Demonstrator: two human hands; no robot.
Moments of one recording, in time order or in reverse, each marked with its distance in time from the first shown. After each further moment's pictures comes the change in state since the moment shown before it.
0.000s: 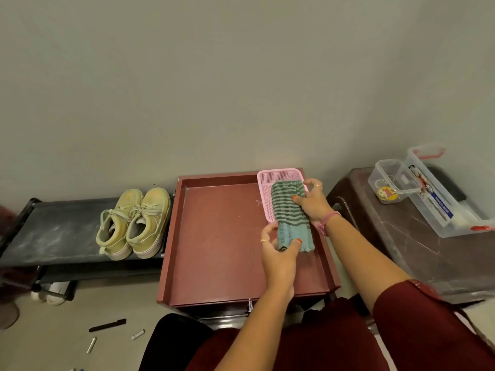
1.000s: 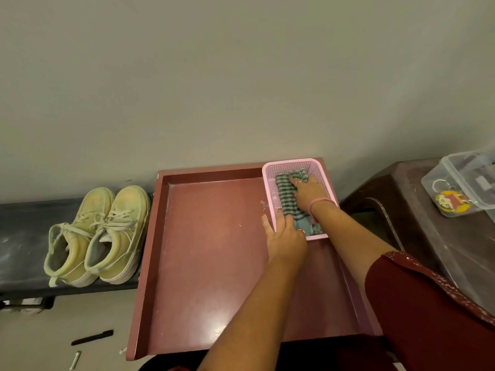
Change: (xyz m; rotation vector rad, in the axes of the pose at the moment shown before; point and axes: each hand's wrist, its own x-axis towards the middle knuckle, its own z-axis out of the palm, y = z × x) left_hand 0.186 -0.035 0.011 1.850 -0.163 0.568; right_hand 0.174 0.075 0.031 -1.229 -0.057 0.030
